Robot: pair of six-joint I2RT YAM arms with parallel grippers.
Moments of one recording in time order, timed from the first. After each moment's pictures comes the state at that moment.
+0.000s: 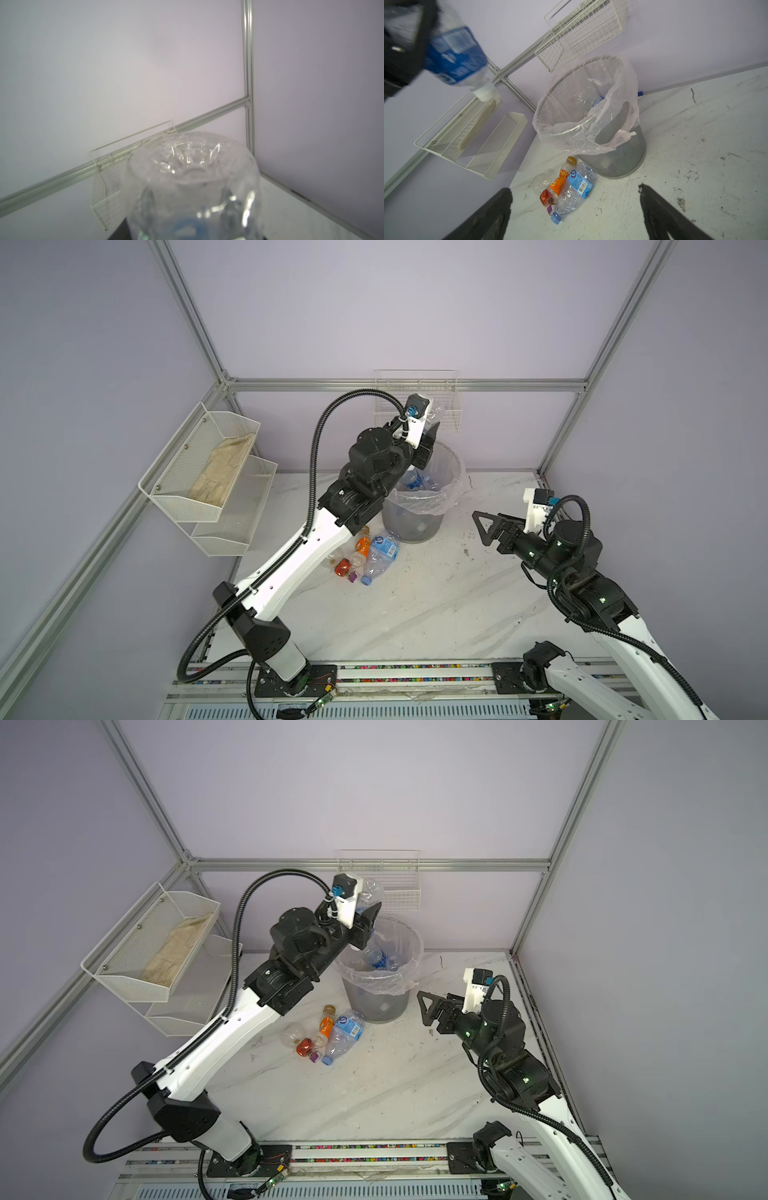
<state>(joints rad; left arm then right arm) -0.71 1.67 1.93 -0.22 -0.20 0.16 0.47 0.75 0.98 -0.40 -0.08 0.59</state>
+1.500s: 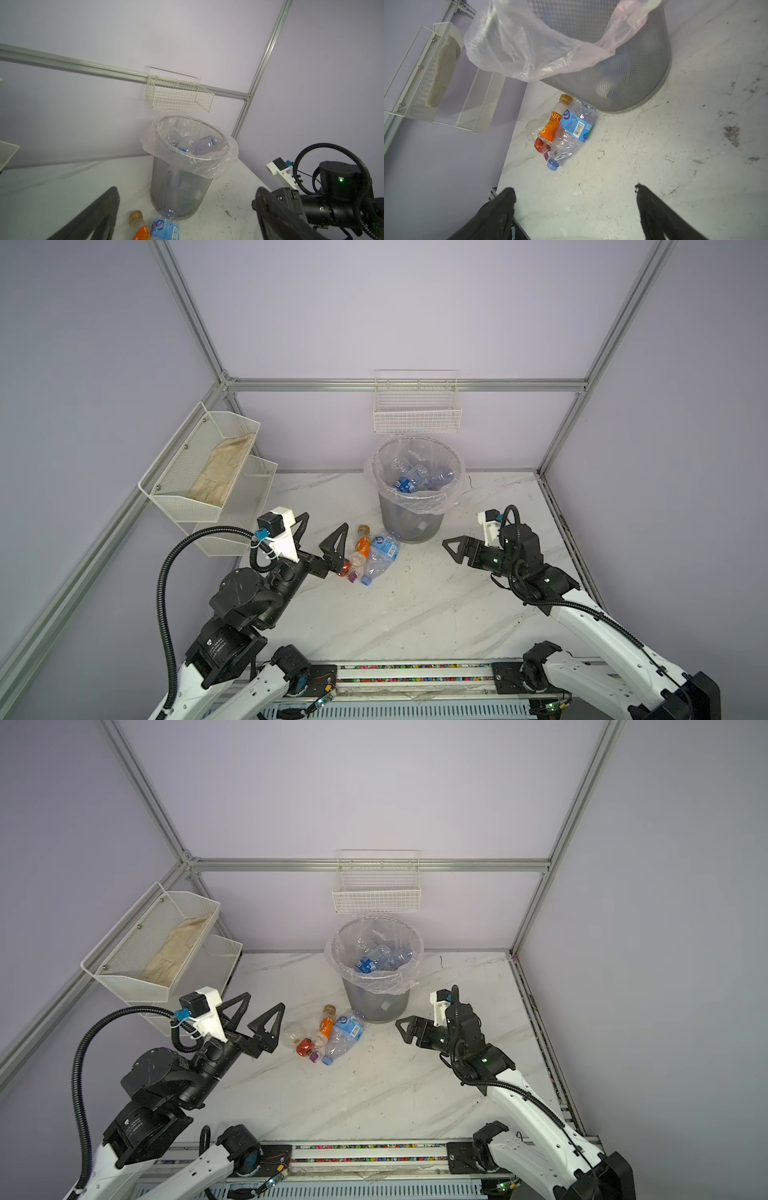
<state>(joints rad) -0.66 0.50 0.91 -0.34 -0.24 -0.27 0.50 0.96 0.70 -0.22 -0.31 0.74</state>
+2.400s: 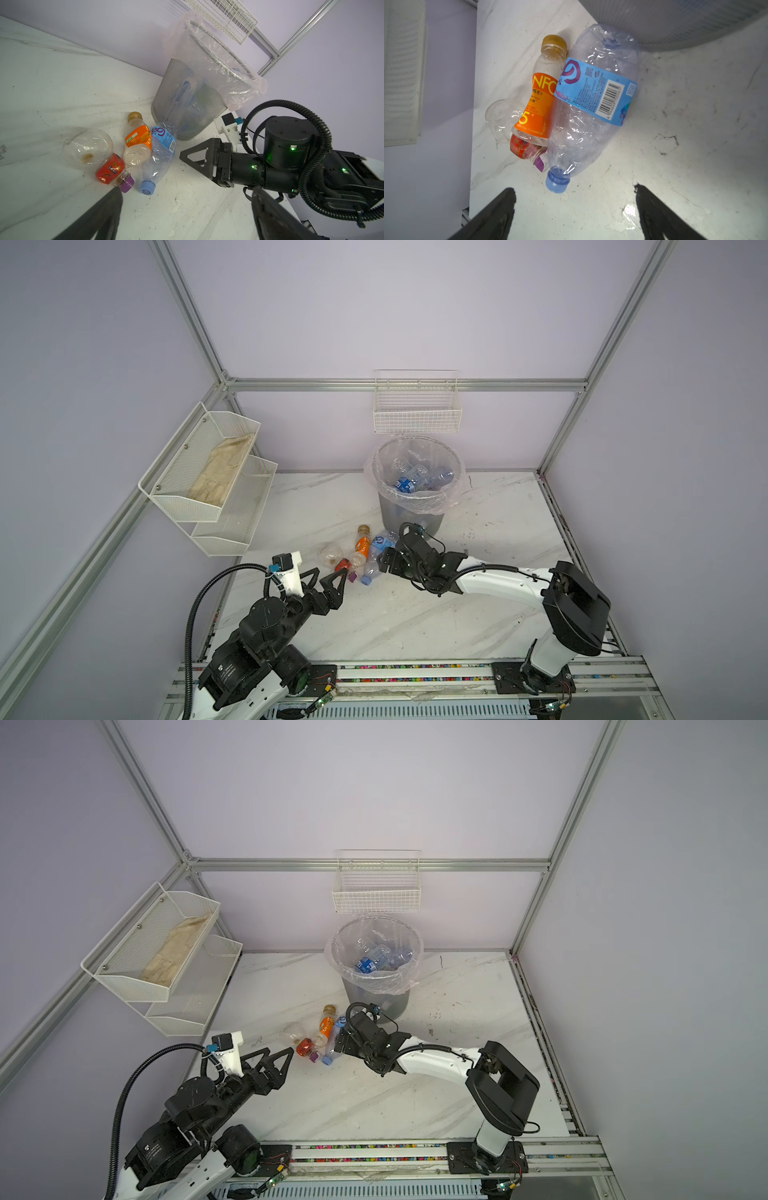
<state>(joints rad) -0.66 0.21 0.61 -0.62 -0.20 -0.65 0.99 1.70 1.11 -0.18 0.14 1.12</state>
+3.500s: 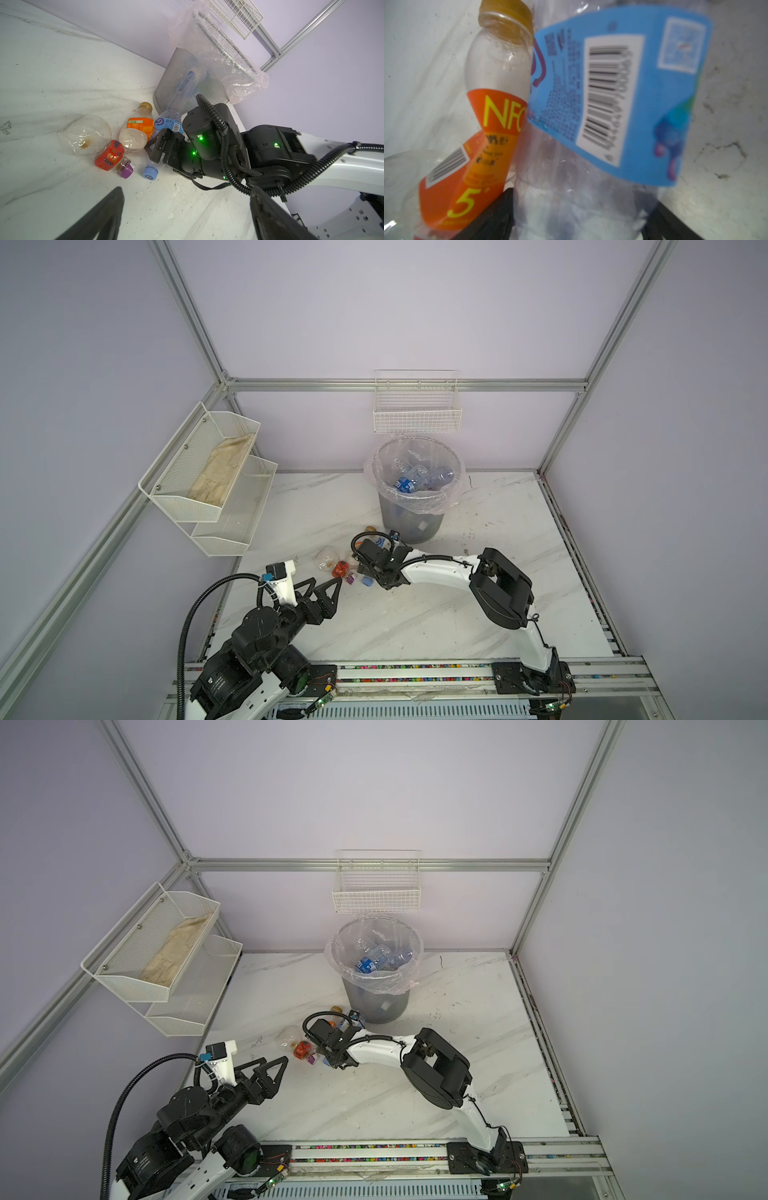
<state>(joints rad) -0.66 0.12 0.61 -0.73 -0.19 -0.70 1.07 2.13 1.55 -0.50 0.34 1.30</state>
